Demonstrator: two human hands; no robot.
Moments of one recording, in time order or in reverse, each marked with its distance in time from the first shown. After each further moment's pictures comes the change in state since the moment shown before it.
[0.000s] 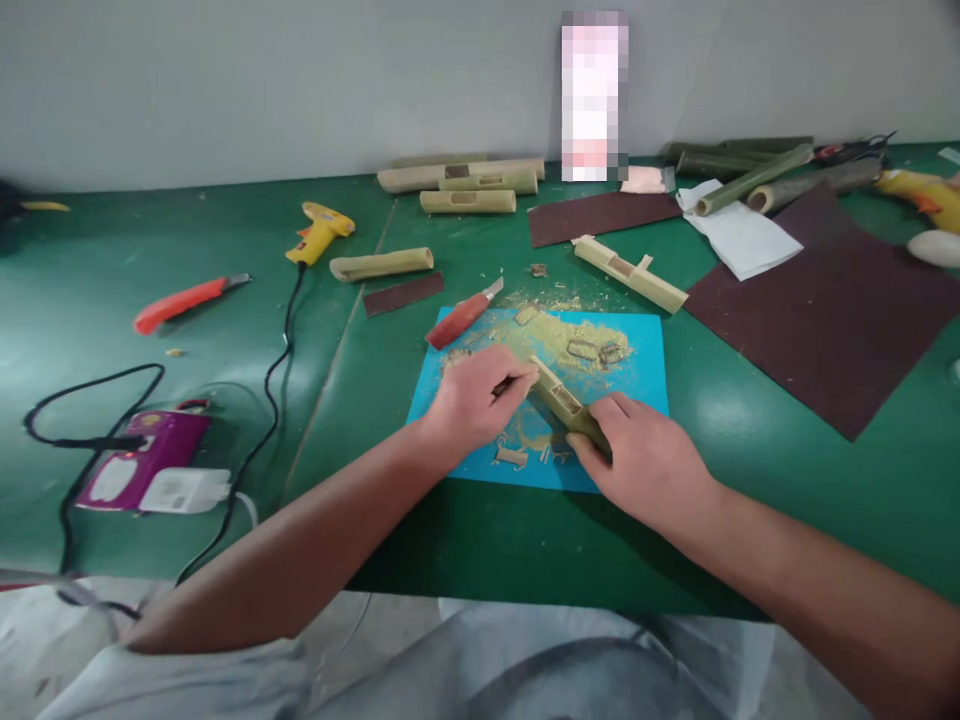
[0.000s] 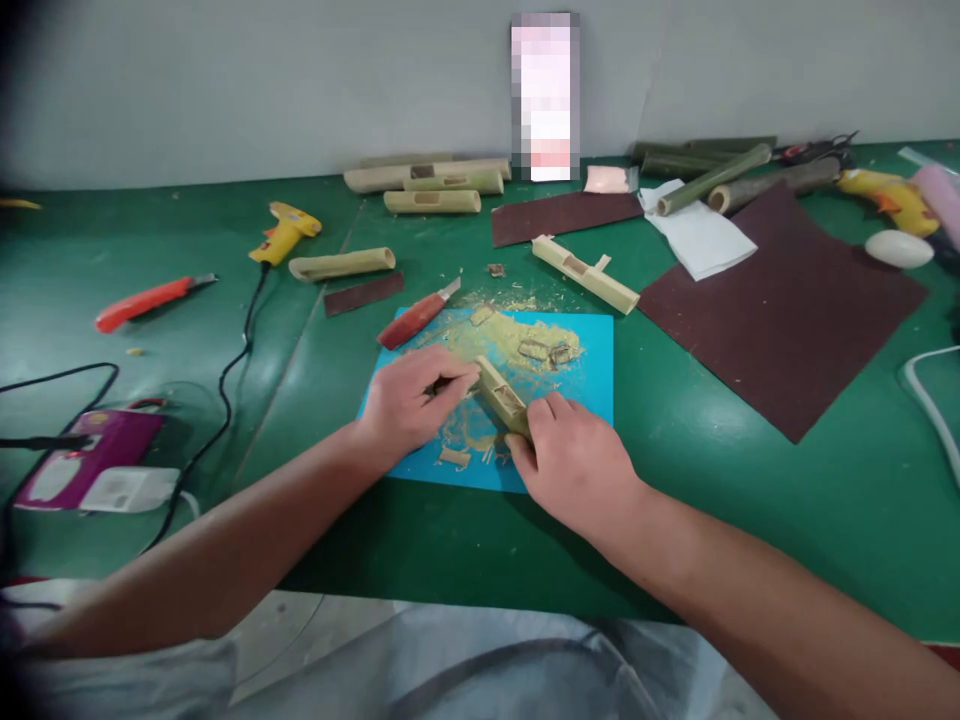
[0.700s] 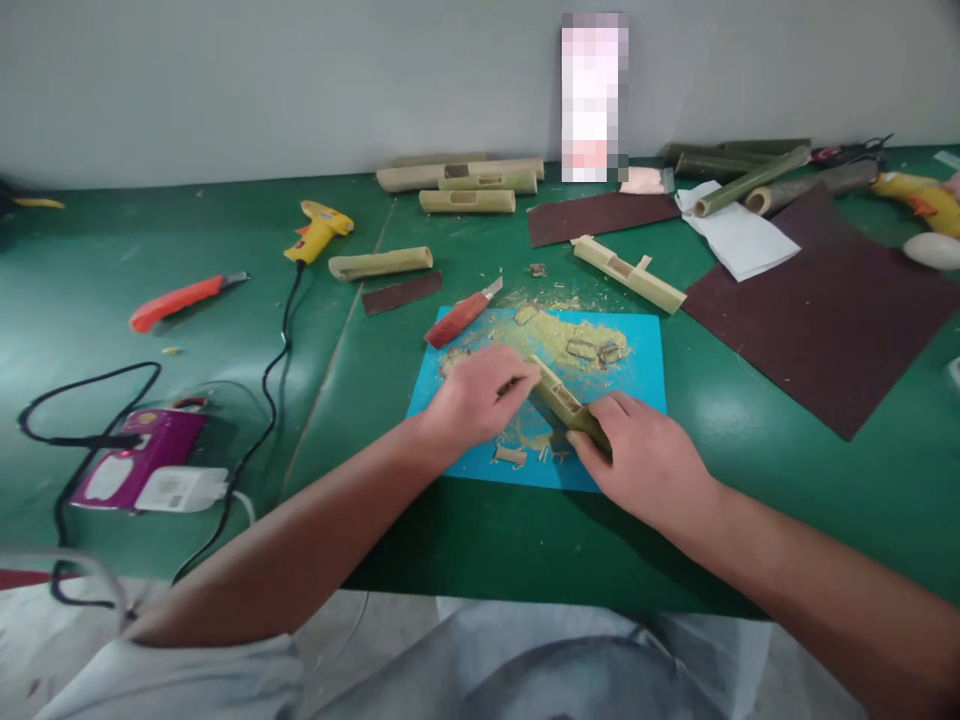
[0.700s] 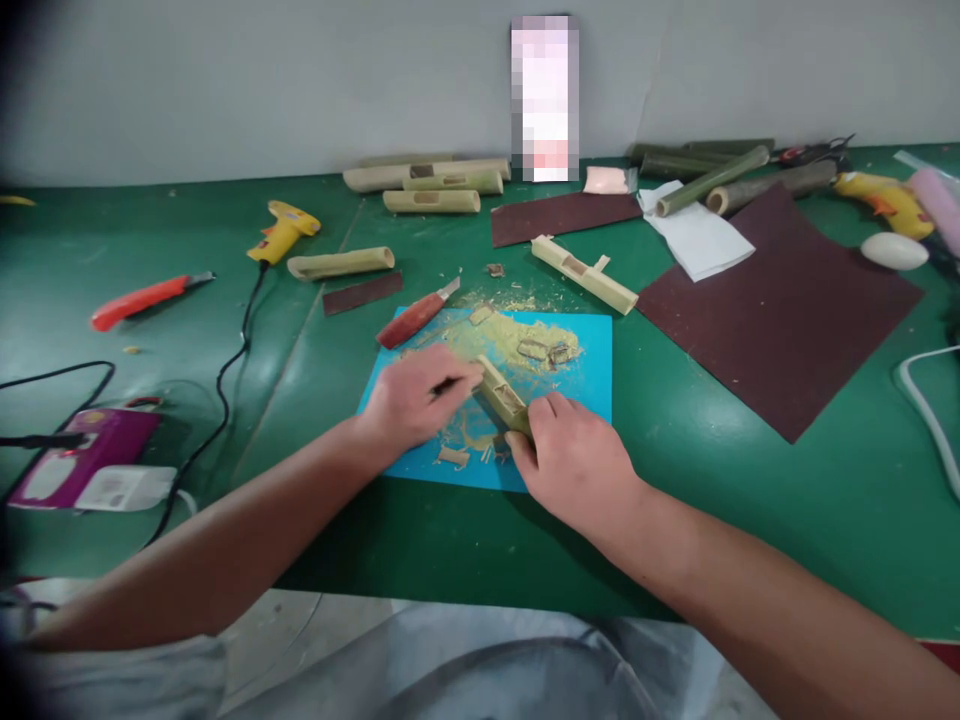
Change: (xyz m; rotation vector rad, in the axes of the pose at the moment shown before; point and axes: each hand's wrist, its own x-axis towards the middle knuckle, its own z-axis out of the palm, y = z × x) left_hand -0.001 0.001 -0.001 0.015 -0.062 0.038; right_hand -0.001 -0.001 -0.004 -0.002 -0.026 0.017
